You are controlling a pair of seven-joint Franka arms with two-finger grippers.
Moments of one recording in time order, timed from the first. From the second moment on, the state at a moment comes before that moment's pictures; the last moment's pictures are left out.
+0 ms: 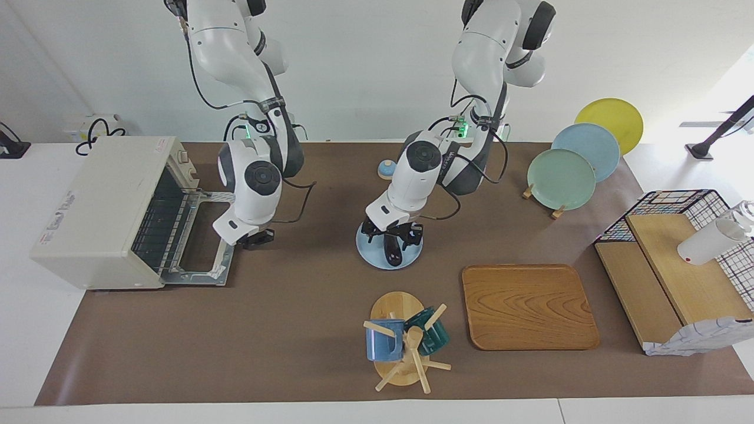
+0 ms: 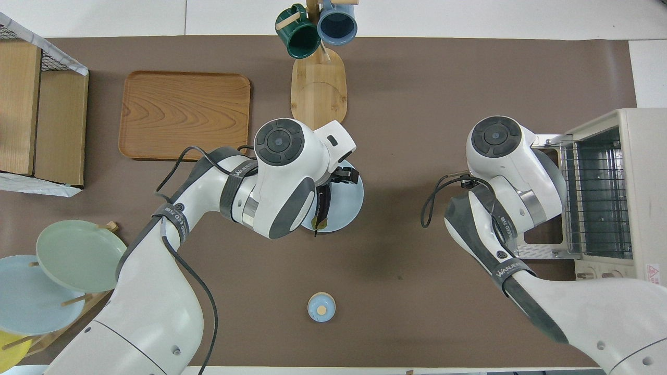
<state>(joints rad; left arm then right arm) -0.60 0.47 -0.08 -1.71 -0.15 2.29 -0.32 0.18 0.29 0.00 -2.02 -0.42 2.10 0.38</state>
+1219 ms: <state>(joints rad) -0.61 0.46 -0.07 -1.76 -0.15 2.28 -0.35 0.09 0.16 0.04 -1.97 -0.40 1.93 0.08</state>
